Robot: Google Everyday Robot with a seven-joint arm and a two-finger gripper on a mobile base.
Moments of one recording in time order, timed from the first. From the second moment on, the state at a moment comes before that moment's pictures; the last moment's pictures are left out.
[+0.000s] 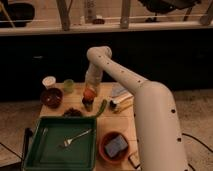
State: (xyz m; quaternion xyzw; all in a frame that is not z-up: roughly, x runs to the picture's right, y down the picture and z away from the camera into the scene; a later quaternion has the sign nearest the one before) arm -0.084 0.016 0.868 -0.26 -0.32 -0.43 0.81
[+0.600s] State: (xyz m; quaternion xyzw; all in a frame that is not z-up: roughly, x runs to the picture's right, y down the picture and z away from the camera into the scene) arm -0.083 0.018 0.865 -0.26 -0.32 -0.43 0.80
